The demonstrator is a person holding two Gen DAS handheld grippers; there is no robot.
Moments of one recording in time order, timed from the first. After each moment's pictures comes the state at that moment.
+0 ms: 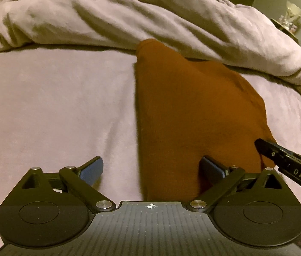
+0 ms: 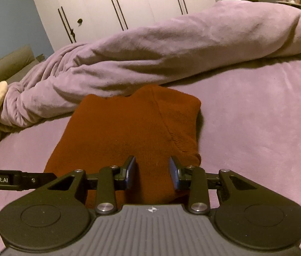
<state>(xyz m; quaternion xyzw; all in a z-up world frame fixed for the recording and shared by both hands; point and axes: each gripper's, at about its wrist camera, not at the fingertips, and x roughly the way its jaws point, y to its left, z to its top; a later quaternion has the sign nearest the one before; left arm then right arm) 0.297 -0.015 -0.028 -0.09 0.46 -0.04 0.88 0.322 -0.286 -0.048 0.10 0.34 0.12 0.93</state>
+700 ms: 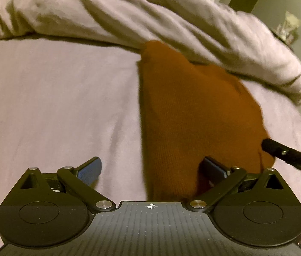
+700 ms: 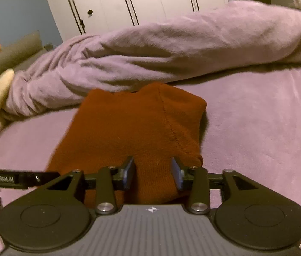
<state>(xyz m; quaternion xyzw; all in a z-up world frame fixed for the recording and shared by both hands) 0.291 0.018 -0.024 -0.14 0.45 -0.06 0.88 0.322 -0.302 -0.029 0.13 0.36 0.16 0.91</state>
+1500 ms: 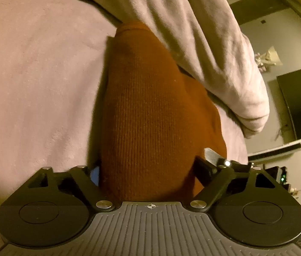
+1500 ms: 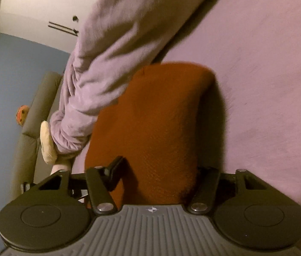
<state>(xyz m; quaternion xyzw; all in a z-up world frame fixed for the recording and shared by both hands) 0.389 0.043 -0.077 -0.36 0.50 -0.18 0.77 0.451 -0.339 -0.108 0.38 0.48 0.25 0.75</state>
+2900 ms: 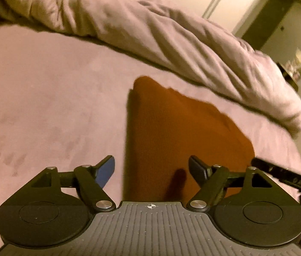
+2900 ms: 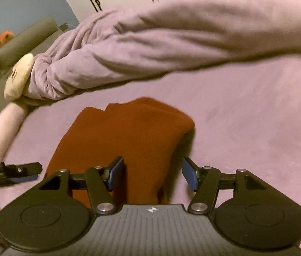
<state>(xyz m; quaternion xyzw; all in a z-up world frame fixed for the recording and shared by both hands) 0.220 0.133 0.001 -0.19 0.42 -0.03 0.89 0.302 -0.197 -0.005 0.07 0.40 0.19 0.90</state>
